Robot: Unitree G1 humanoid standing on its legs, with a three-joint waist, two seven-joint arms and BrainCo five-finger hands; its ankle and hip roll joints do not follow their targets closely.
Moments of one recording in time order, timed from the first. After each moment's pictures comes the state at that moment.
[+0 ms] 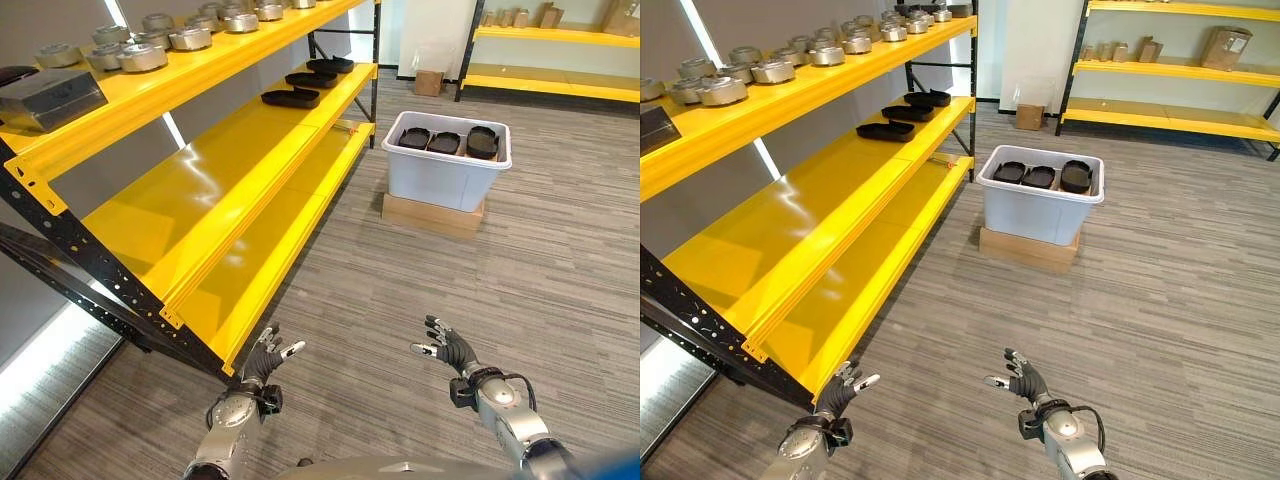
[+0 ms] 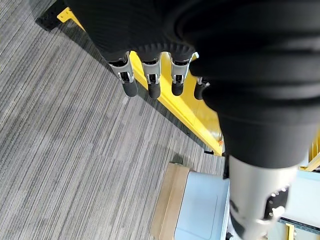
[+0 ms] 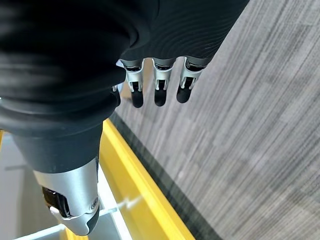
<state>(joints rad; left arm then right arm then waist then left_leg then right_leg) 0.08 0.25 -0.23 0.58 -0.46 -0.15 0.05 -0.04 -0.33 0.37 0.60 0.37 -0.08 0.03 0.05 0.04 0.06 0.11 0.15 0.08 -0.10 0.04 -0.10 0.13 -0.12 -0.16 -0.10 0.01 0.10</state>
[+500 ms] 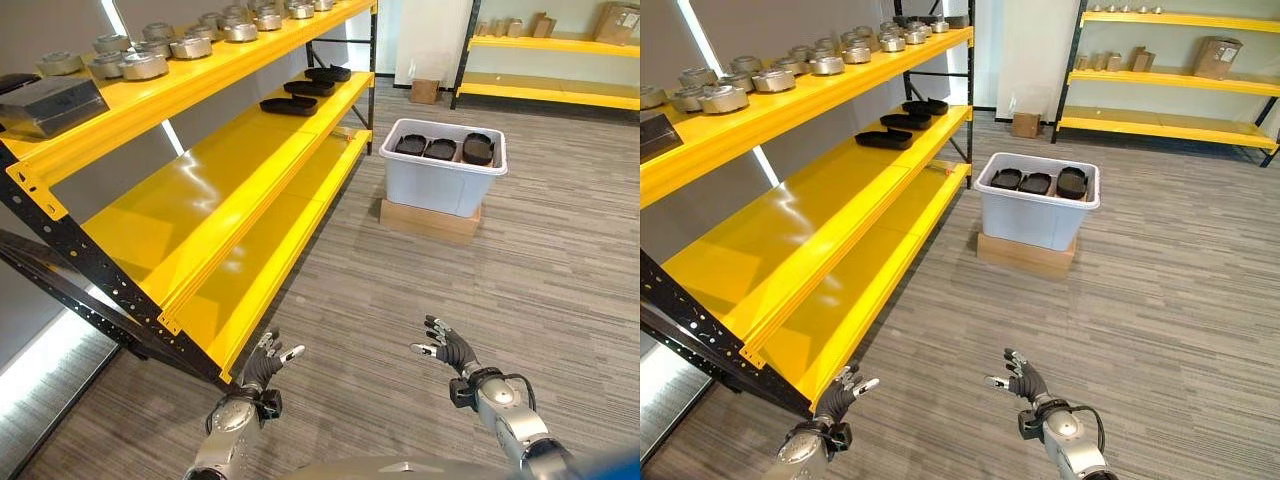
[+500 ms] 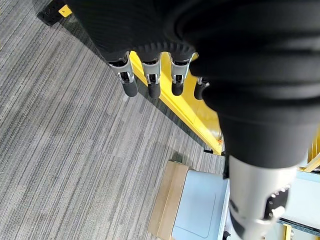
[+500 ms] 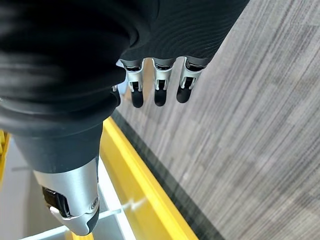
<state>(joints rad) 0.10 0.25 -0.23 0.58 -0.48 -0.14 0.05 -0.04 -0.33 0.37 0.60 0.37 -0.08 0.04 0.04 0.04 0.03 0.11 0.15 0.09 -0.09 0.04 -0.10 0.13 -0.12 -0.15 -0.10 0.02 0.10</state>
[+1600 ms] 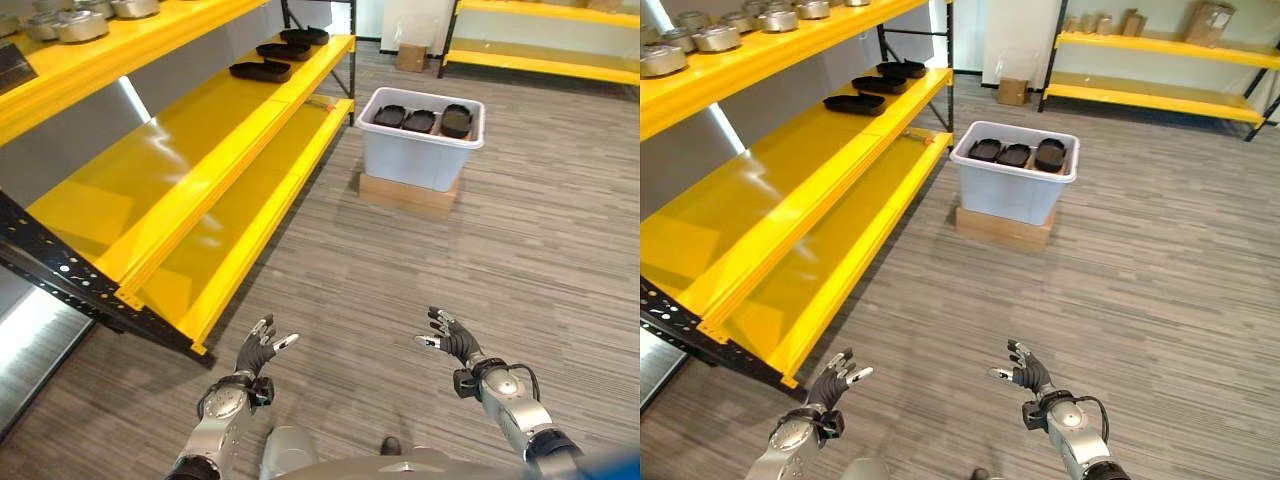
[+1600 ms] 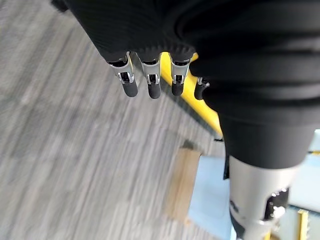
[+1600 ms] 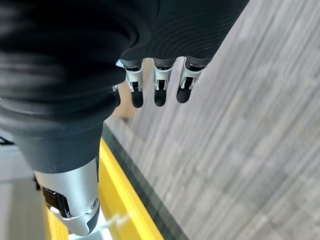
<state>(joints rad) 0.05 0.30 -0.27 0.55 -0.49 -0.13 0.04 -0.07 -0.39 0.36 0.58 0.37 -0.09 0.03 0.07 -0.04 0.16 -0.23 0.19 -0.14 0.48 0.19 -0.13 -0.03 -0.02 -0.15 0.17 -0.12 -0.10</state>
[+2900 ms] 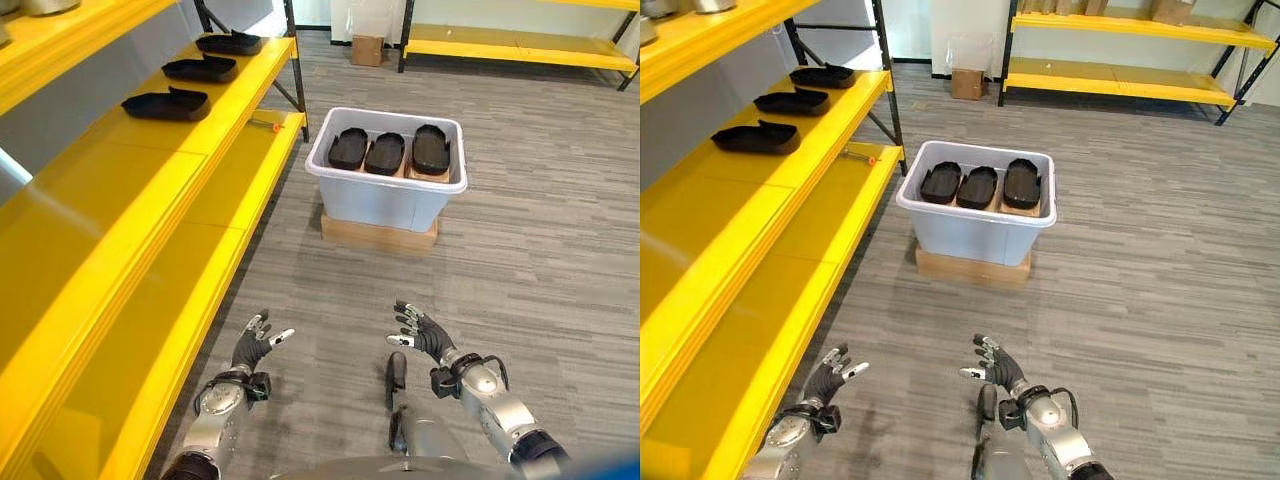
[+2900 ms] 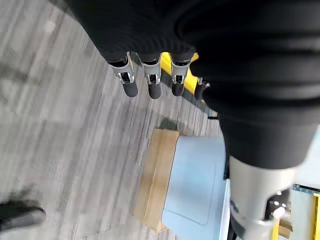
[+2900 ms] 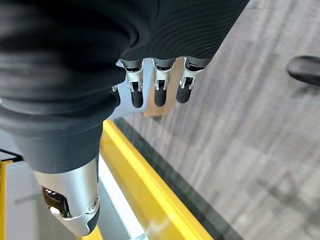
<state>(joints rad) 0.05 0.27 -0.21 0.55 -0.48 -0.14 0.05 -0.04 -0.33 0.43 0.47 0.39 -0.07 0.11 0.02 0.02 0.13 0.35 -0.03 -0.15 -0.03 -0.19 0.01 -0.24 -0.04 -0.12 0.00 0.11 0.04</state>
